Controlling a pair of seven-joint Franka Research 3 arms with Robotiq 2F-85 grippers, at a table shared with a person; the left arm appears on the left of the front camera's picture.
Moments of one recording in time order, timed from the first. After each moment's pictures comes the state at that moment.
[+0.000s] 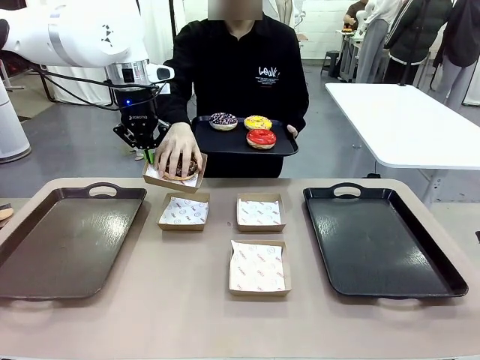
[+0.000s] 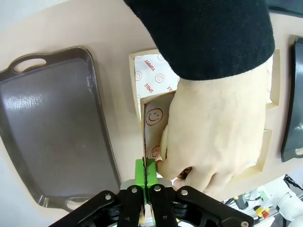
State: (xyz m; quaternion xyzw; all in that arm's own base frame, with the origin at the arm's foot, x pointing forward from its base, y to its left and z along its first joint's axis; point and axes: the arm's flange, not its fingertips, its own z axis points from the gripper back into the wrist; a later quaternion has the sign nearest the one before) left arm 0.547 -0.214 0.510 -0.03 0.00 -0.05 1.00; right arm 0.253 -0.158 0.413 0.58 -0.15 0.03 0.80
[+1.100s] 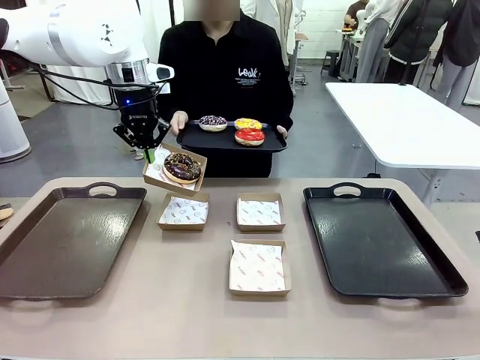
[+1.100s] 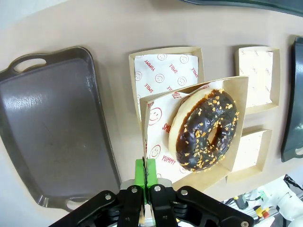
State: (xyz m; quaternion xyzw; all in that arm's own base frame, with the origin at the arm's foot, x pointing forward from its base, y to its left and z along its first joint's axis) left arm 0.547 -0.214 0.510 -0.03 0.00 -0.05 1.00; right arm 0.253 -0.158 0.413 0.58 -0.15 0.03 0.80
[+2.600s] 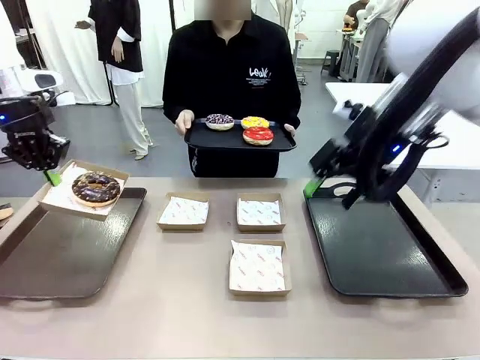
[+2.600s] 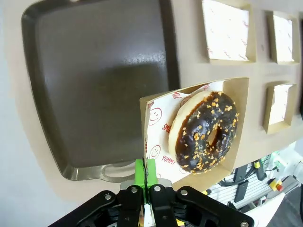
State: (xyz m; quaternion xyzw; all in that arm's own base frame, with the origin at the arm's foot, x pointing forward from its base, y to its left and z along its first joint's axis) left arm 0.445 -0.028 0.508 -0.07 0.01 -0.04 1.00; right arm 0.353 0.158 0.492 0.23 -0.02 0.09 0.97
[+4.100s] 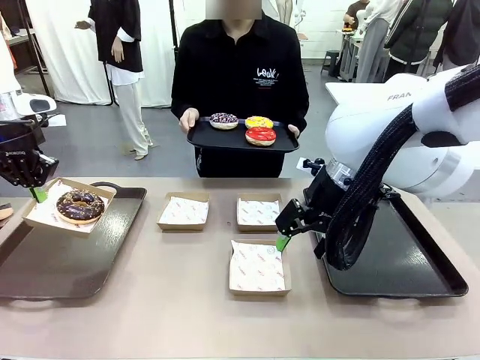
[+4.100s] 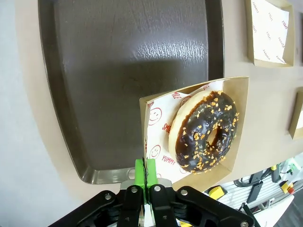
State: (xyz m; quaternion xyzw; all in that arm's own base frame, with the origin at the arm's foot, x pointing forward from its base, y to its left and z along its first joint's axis) left arm 0.455 0.003 0.466 -0.03 0.03 -0.03 1.00; right arm 0.330 0.209 0.405 0.21 0.01 0.10 0.97
